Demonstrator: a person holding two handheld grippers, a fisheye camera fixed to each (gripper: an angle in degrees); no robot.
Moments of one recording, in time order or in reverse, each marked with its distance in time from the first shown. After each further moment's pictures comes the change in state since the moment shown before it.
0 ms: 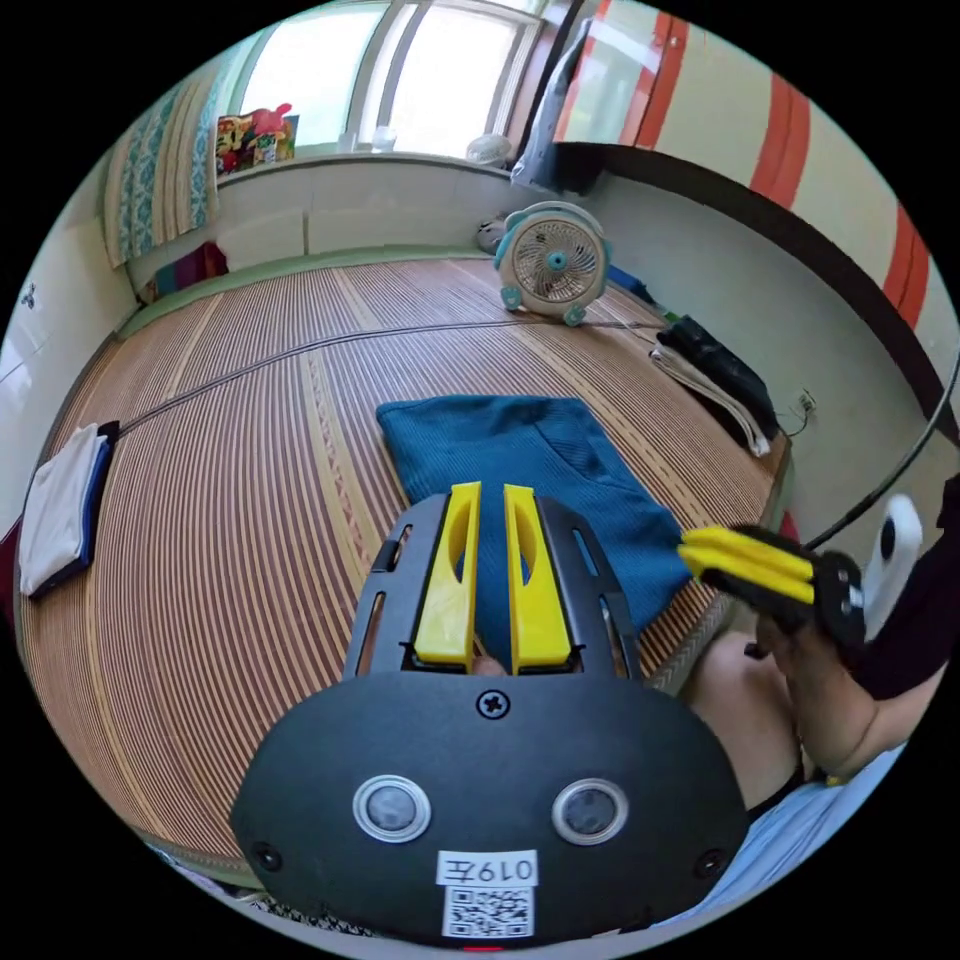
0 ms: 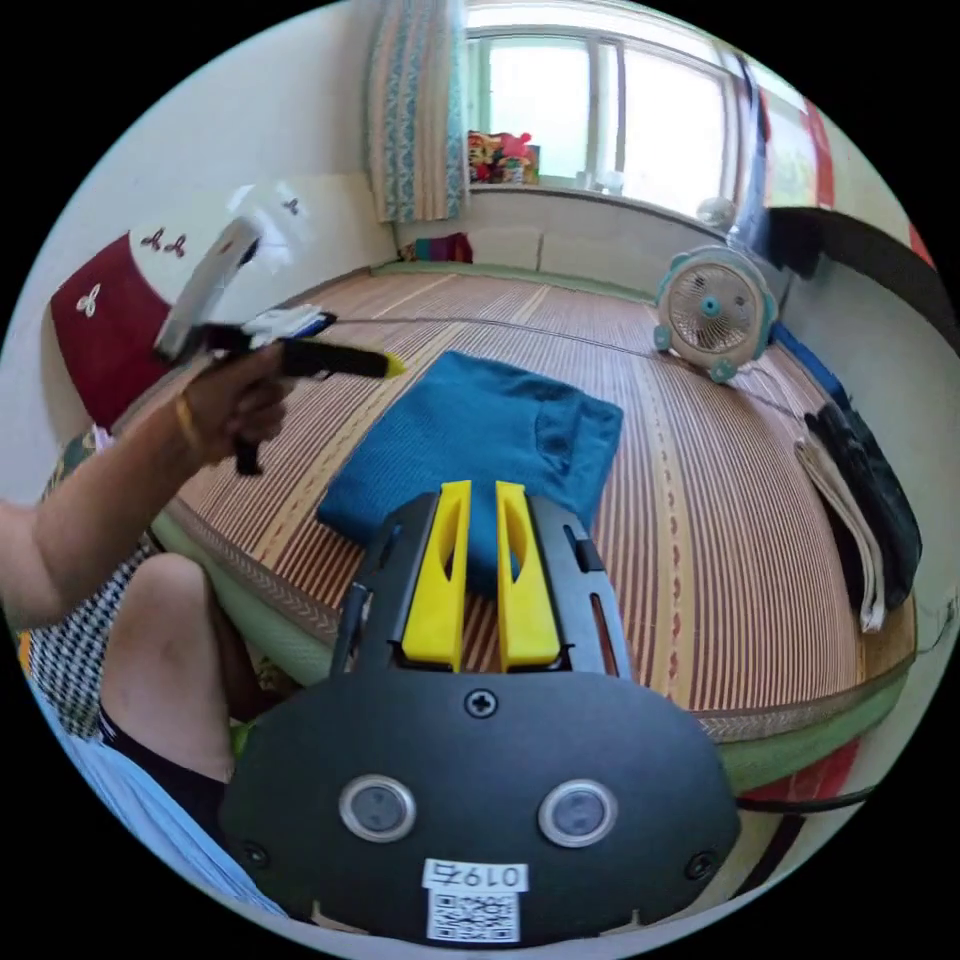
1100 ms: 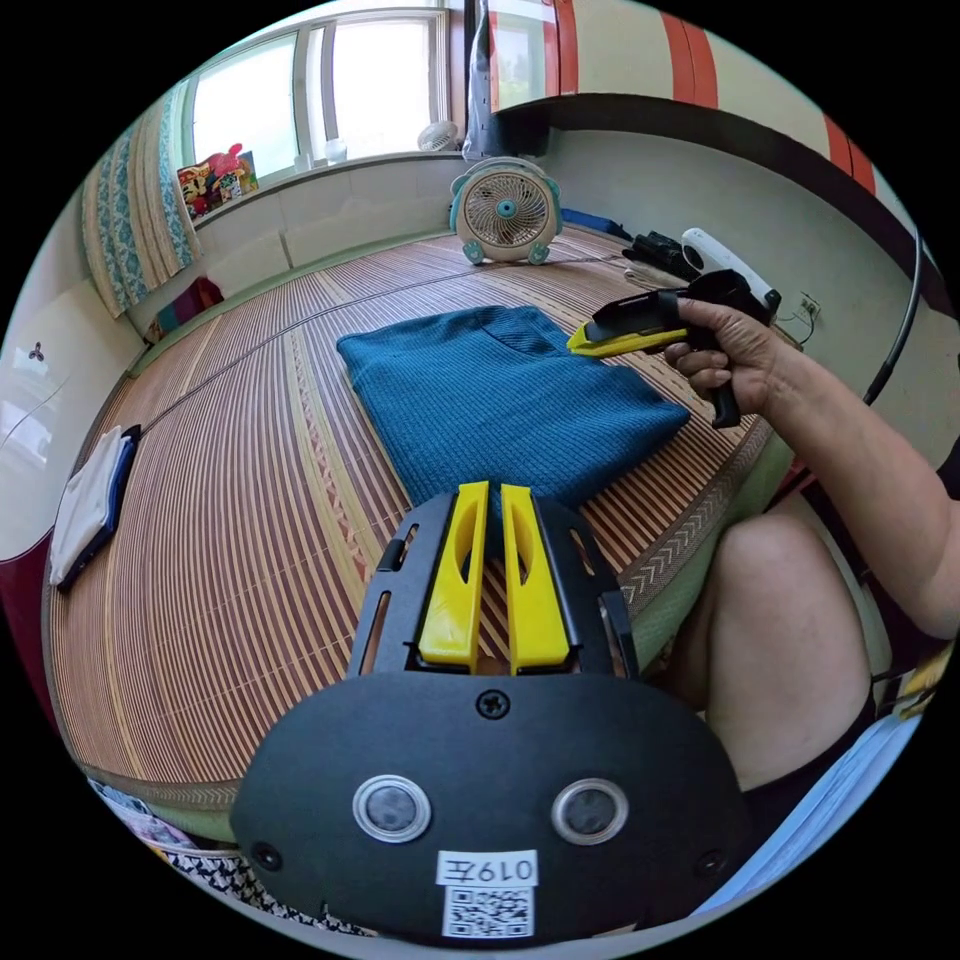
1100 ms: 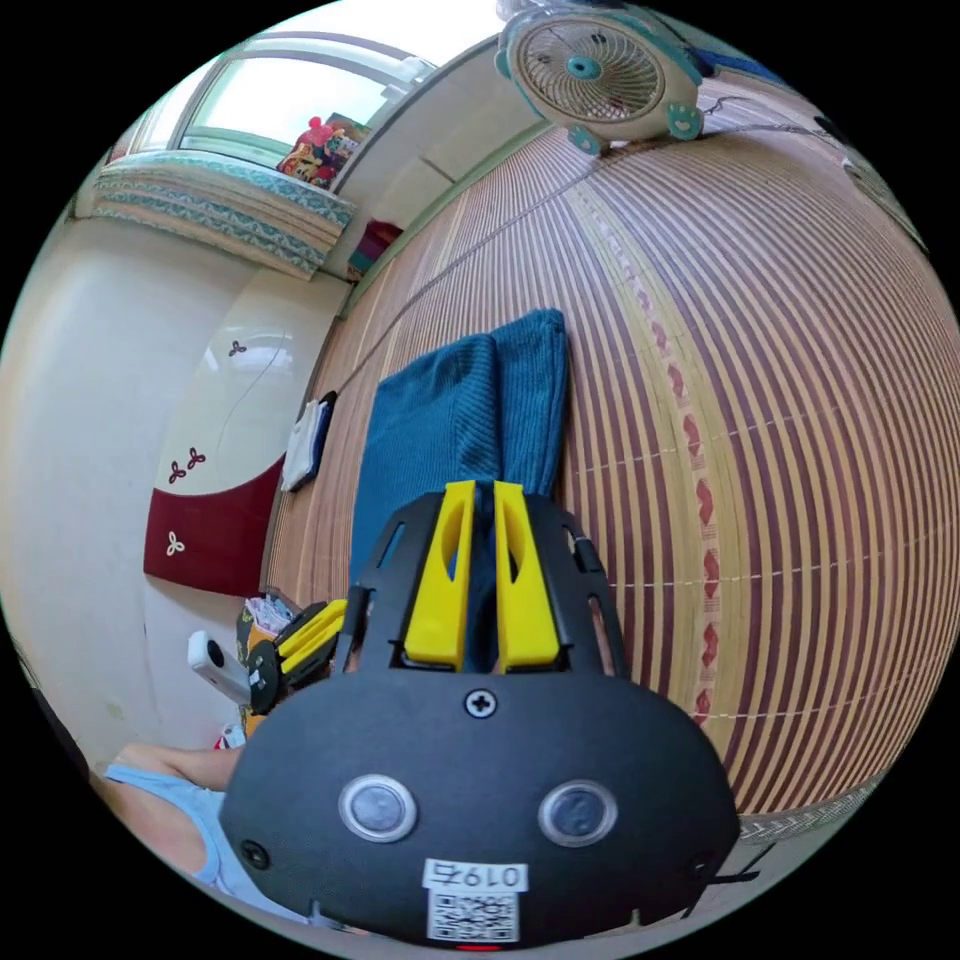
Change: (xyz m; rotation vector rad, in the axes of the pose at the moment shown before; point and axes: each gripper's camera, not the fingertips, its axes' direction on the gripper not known) left arm 0.176 0.257 0.024 -0.040 -0.116 0.128; right arm 0.322 -0.174 0.013 -0.222 -0.491 0.537
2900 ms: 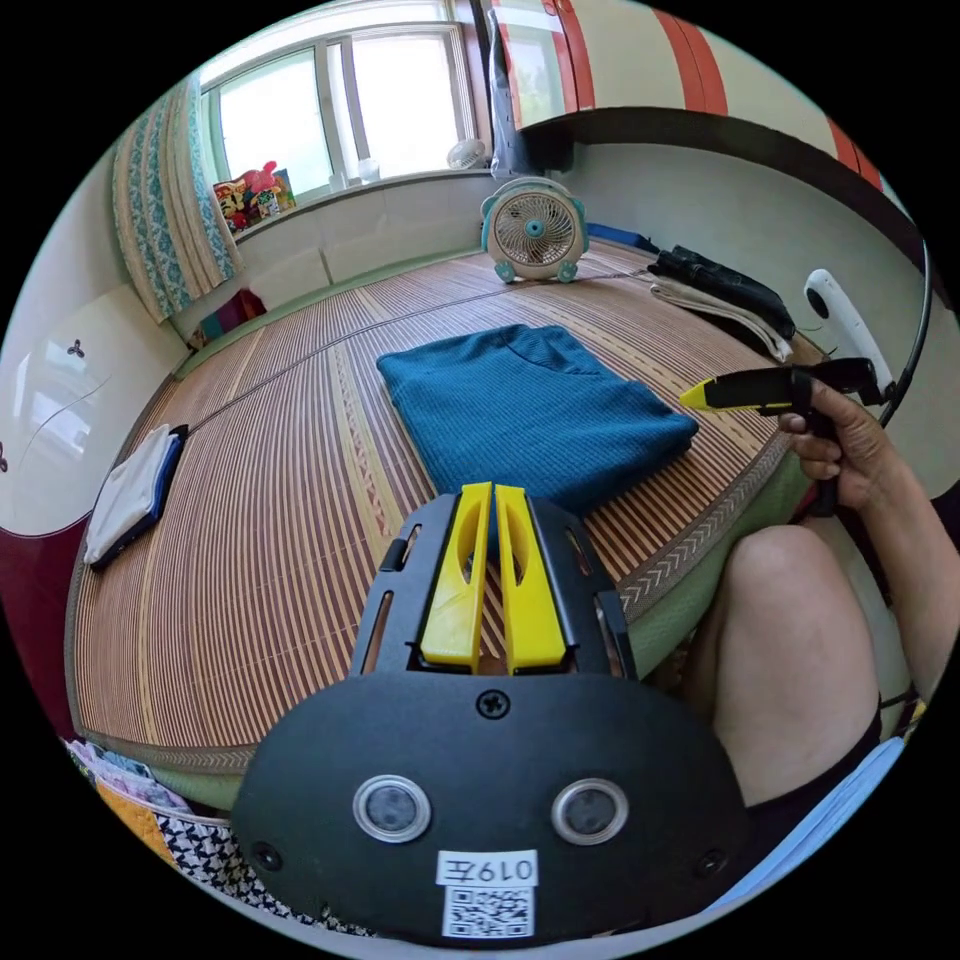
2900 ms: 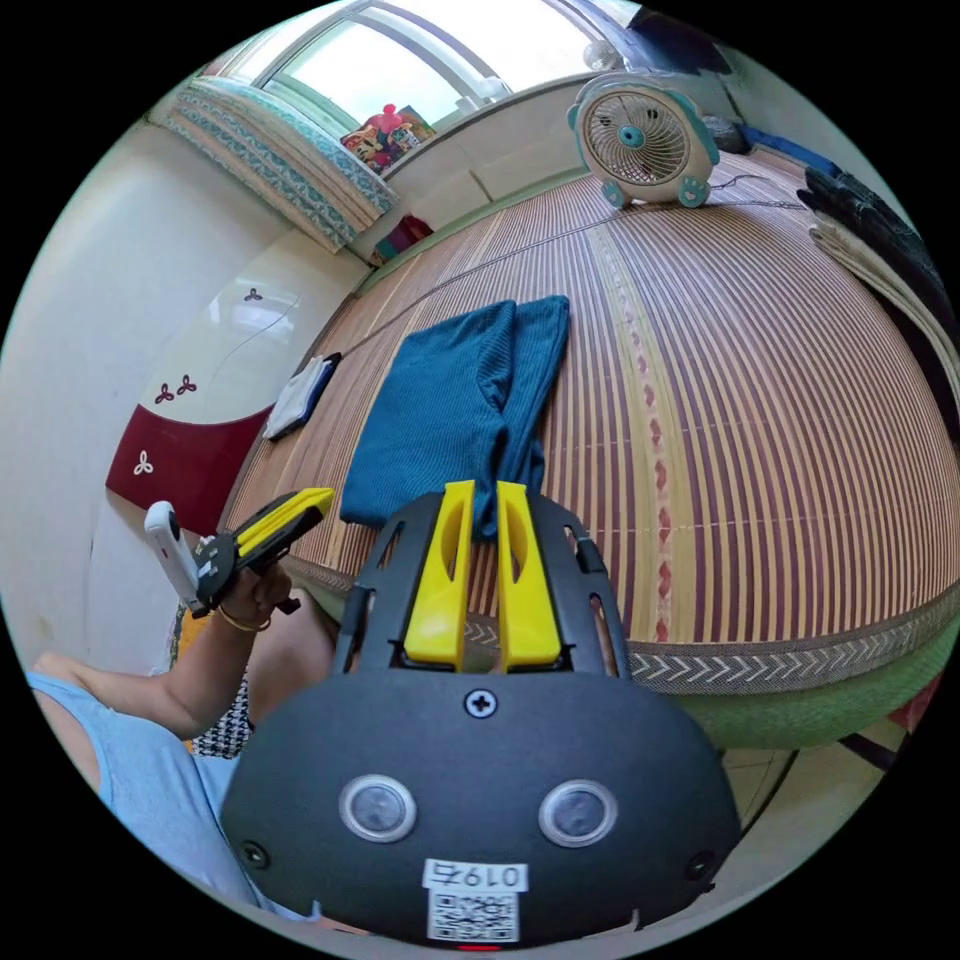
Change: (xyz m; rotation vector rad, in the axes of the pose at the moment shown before) left arm 0.116 0.110 -0.012 0.026 -0.120 -0.030; right arm -0.084 0.248 -0.002 0.049 0.118 -0.165
